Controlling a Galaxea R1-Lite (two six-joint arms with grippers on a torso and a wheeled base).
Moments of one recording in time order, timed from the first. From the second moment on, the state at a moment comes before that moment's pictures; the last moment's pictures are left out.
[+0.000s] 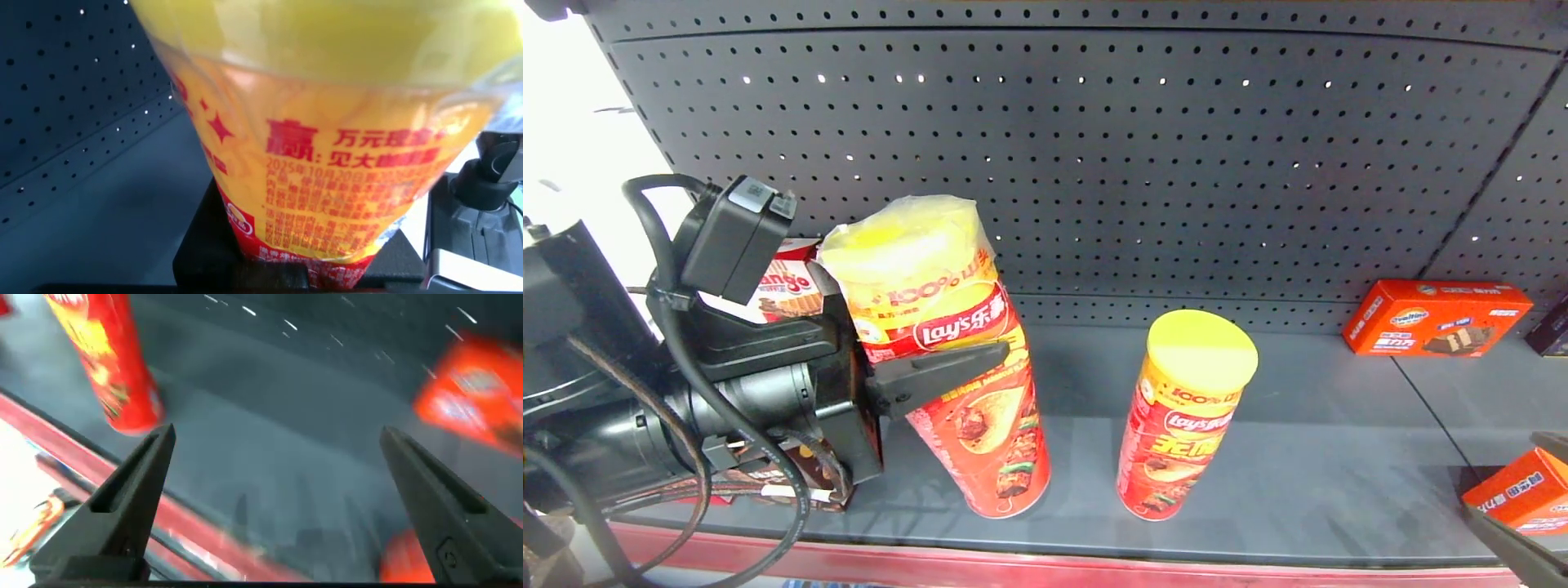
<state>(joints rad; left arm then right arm) -0.47 1.43 -0.61 -0.86 -0.65 -0.04 0.02 0.74 -0.09 -0.65 0.41 -0.15</state>
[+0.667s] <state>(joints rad) -0.50 1.42 -0.64 -0.85 -0.65 -0.04 0.00 0.06 -0.06 0.04 -0.14 -0.11</state>
